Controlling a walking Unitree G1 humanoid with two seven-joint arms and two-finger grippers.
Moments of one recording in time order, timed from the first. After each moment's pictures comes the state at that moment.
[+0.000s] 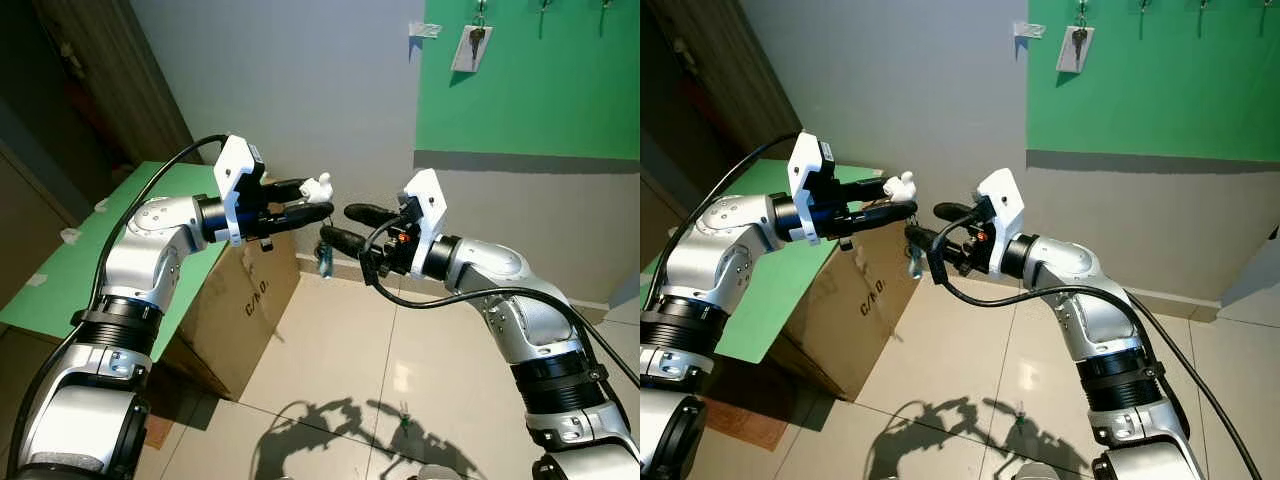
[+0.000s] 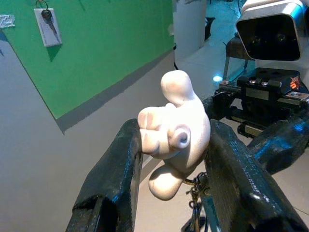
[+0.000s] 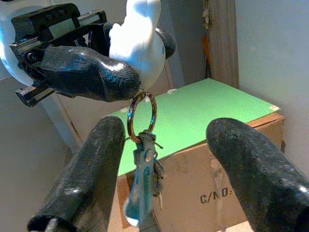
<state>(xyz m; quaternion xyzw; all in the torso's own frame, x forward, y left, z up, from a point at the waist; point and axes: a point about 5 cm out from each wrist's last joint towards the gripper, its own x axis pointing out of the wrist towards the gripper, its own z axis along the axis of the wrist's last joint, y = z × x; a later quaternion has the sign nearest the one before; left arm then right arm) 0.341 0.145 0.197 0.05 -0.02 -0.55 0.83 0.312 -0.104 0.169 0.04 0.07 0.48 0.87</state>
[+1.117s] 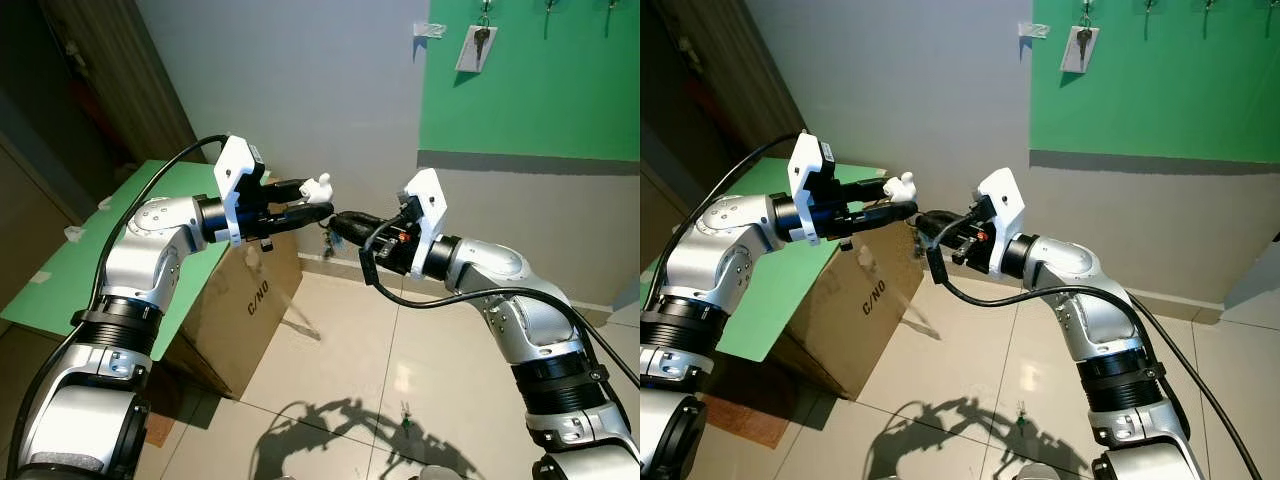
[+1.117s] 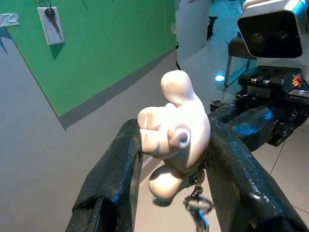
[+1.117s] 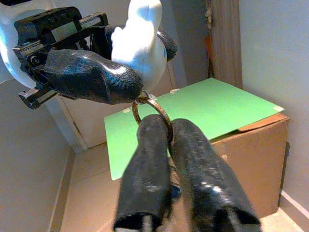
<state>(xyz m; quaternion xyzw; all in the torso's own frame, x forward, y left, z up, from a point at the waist) 0.341 0.145 0.197 0.06 -0.02 -0.55 0.83 0.311 -0.104 0.170 0.04 0.07 0.48 0.87</state>
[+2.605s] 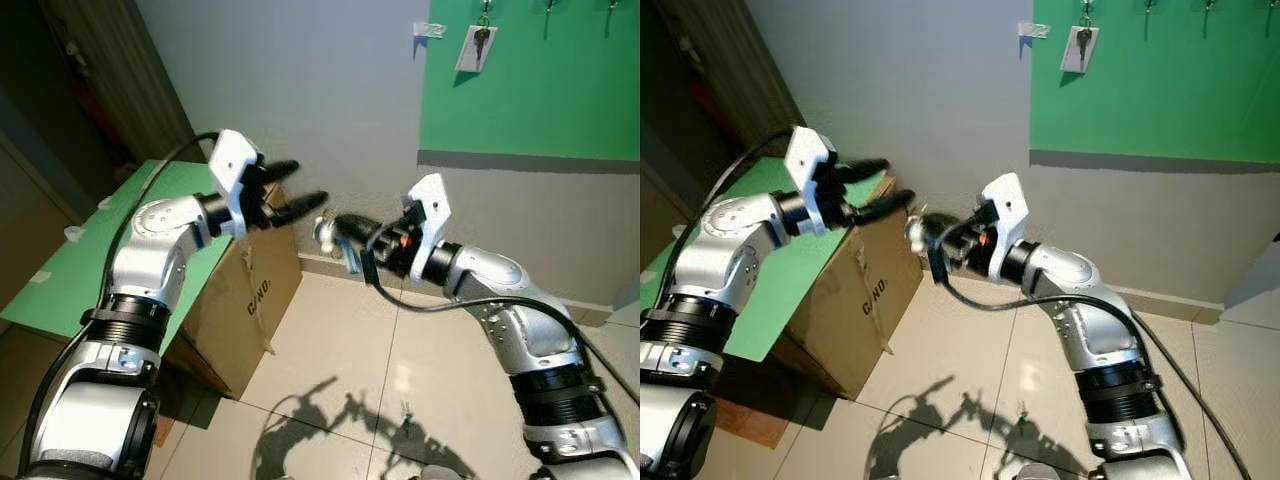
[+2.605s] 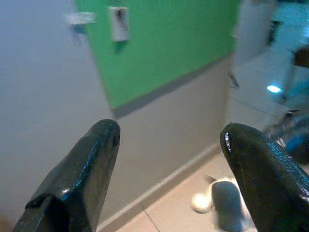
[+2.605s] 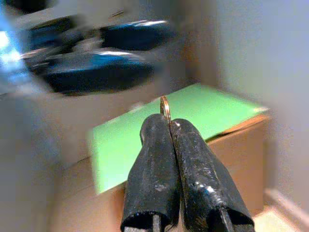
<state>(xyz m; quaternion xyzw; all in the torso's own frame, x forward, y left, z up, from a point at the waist) 0.356 0.153 0.193 0.04 -0.02 -0.43 0.90 0.314 -0.108 0.164 0.06 0.04 0.40 0.91</state>
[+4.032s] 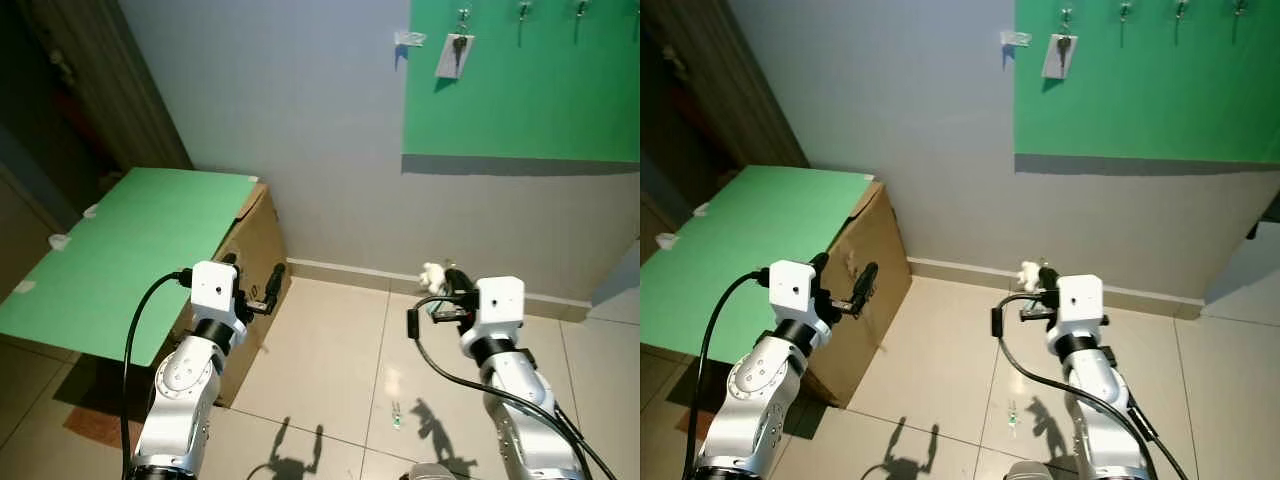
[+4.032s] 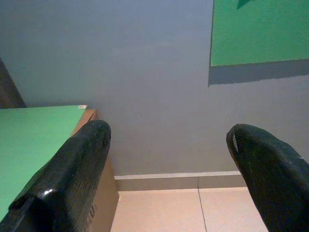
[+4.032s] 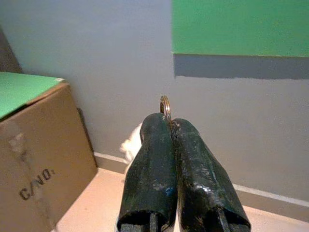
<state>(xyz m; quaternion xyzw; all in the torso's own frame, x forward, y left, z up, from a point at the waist) 0.264 0.151 0.076 -0.01 0.02 -0.13 0.99 0.253 -0.181 0.061 -0.03 0.05 0.04 1.00</state>
